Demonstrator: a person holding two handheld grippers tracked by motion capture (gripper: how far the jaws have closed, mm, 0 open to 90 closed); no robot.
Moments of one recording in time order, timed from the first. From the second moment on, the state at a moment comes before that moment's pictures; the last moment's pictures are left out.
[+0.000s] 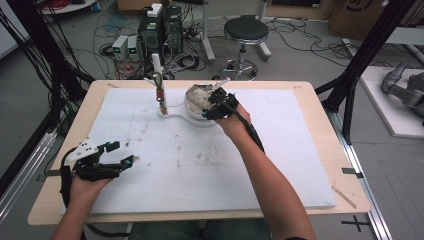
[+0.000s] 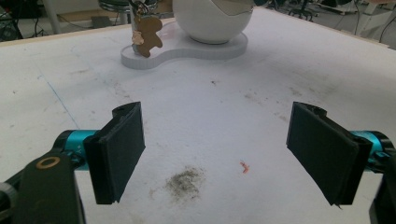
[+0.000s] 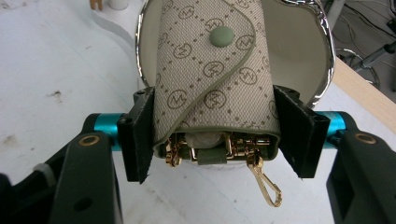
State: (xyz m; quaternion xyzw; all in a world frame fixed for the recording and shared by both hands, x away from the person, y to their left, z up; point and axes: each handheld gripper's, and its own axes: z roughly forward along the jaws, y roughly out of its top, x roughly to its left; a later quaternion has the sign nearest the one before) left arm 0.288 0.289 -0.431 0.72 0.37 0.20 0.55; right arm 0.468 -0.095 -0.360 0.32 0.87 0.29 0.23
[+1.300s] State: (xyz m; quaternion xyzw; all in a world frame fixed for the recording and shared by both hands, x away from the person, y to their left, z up) left arm 0.292 0.282 -0.431 0.73 0.36 0.20 0.55; right arm 0.438 -0.126 -0.337 0.33 0.85 0.33 0.26
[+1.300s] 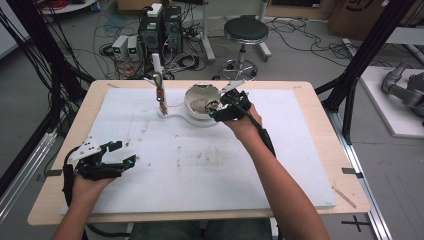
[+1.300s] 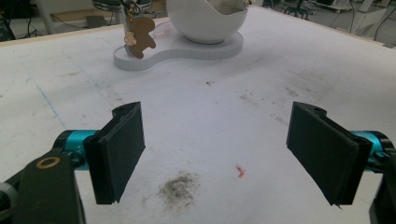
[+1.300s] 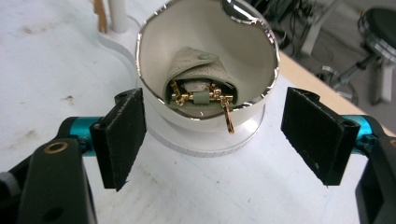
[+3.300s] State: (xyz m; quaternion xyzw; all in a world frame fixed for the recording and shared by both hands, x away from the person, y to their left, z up) left arm 0.307 0.254 -0.429 0.74 0.33 0.18 0.56; right arm 0.318 -0.286 -0.418 0.40 0.76 0.44 0.25
